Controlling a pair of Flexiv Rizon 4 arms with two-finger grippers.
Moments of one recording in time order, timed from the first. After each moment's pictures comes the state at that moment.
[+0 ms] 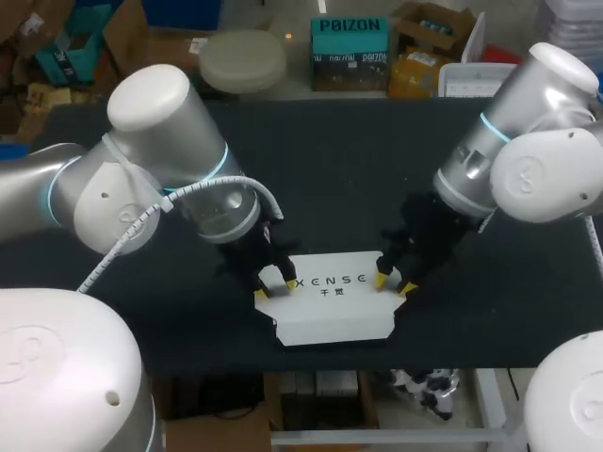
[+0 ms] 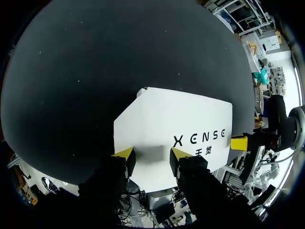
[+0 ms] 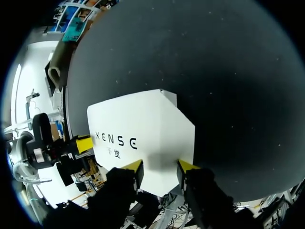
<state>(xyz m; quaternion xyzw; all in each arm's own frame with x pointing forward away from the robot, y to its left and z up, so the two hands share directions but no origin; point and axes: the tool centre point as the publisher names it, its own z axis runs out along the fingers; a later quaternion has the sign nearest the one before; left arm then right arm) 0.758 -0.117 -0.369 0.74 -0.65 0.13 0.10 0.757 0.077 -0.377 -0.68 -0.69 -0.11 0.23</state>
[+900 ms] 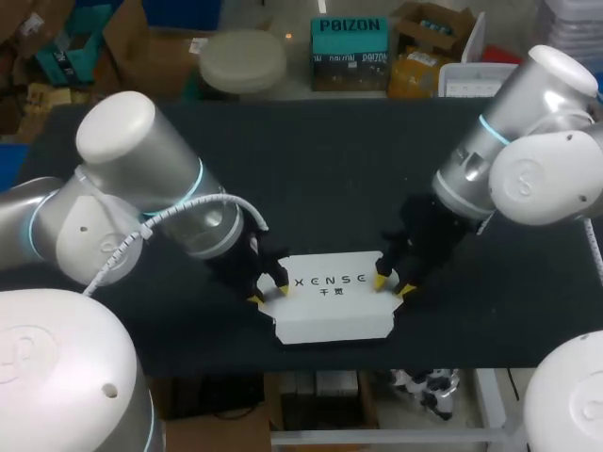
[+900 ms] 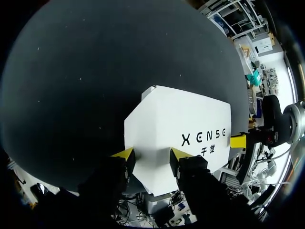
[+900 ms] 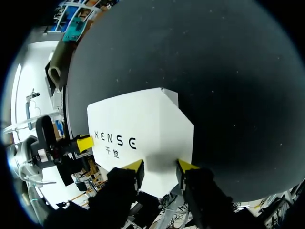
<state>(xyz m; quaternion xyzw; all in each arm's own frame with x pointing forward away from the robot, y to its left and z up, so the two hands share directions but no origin) 0.757 -0.110 -0.376 0.73 -0.65 0.17 0.11 0.755 0.080 -0.379 -0.68 -0.69 -0.11 0.23</state>
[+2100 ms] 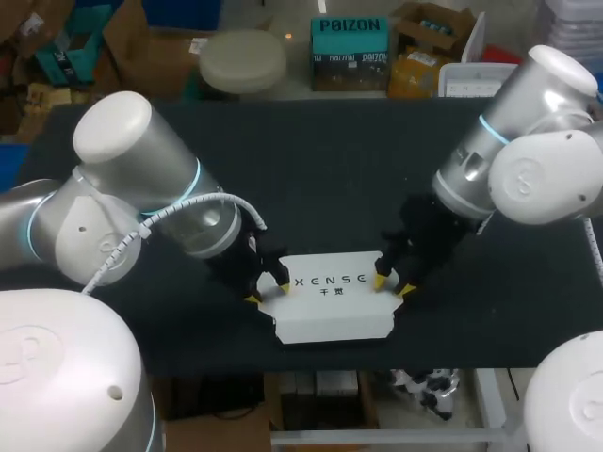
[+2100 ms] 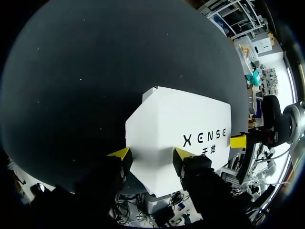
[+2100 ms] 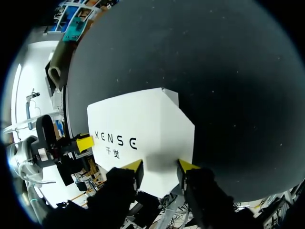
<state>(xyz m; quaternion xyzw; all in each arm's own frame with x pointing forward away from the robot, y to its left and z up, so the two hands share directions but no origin) 0.758 -0.109 -0.377 0.73 -0.65 0.17 0.11 0.756 0.080 -0.379 -0.68 -0.69 -0.11 0.23</state>
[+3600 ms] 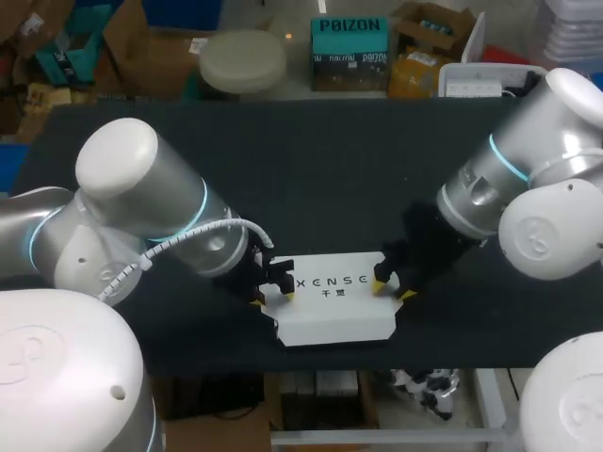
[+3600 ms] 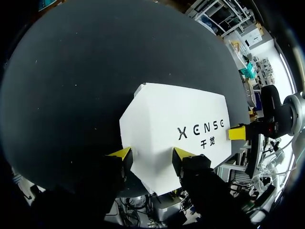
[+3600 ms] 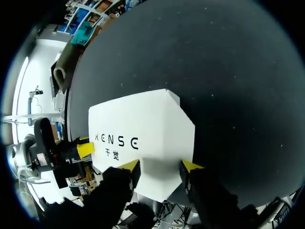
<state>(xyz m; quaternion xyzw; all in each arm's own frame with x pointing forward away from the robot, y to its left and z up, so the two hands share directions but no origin) 0.749 -0.116 -0.378 0.70 -0.68 0.21 0.06 0.753 0.080 -0.387 -0.67 -0.70 -0.16 0.18</state>
